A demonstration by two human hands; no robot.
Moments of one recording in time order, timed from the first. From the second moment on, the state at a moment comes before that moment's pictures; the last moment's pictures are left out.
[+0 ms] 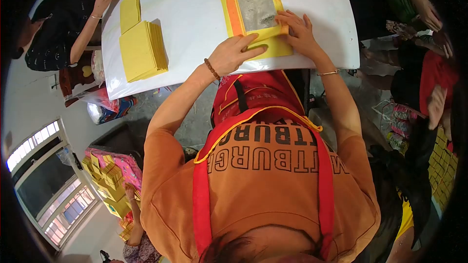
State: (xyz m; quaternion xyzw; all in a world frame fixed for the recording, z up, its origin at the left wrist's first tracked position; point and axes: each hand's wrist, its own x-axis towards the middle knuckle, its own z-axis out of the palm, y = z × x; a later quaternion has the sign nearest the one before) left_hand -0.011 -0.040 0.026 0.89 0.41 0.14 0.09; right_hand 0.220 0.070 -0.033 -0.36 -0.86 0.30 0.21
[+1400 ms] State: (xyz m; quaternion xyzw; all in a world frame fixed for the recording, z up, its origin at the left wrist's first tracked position) left_hand -0.031 -0.037 0.012 0.56 0.58 0.34 0.48; right_hand 0.226 0.070 -0.032 -0.35 -0.82 0.39 0.22
